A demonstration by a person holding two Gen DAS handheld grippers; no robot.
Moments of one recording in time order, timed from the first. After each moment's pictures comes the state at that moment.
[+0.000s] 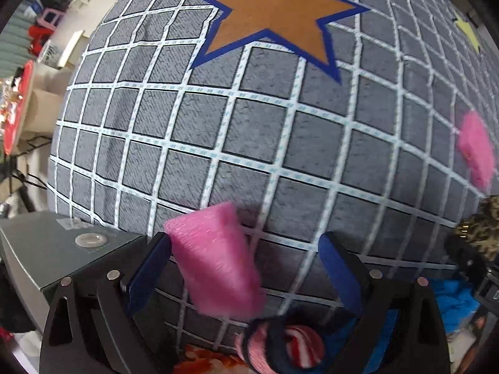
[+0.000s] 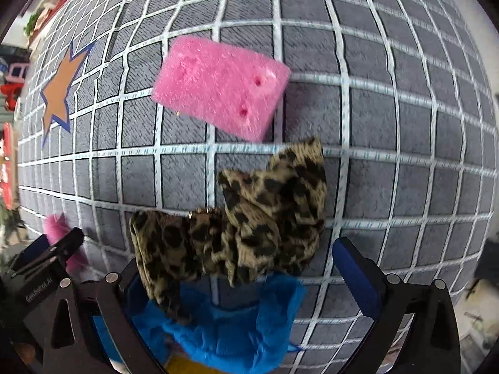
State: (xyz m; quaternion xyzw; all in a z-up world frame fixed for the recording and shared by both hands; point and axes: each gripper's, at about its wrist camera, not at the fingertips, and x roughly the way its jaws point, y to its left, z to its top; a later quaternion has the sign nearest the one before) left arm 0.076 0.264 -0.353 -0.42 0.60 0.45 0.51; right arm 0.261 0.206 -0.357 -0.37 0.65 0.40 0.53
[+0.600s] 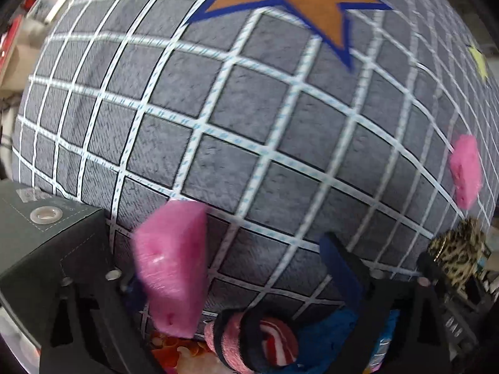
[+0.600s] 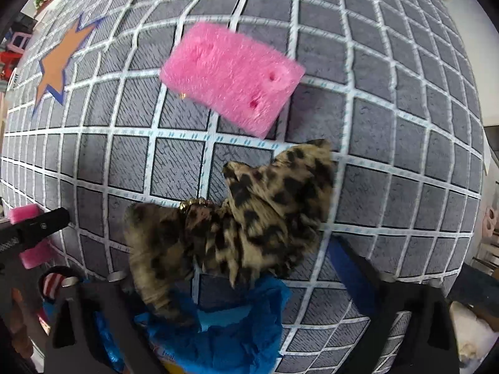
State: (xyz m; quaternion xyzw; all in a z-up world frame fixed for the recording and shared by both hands) left arm 0.043 0.275 -0.383 -0.52 0.56 0.41 0.49; right arm 0.241 0.196 -0.351 -0.42 0.60 0.41 0.54
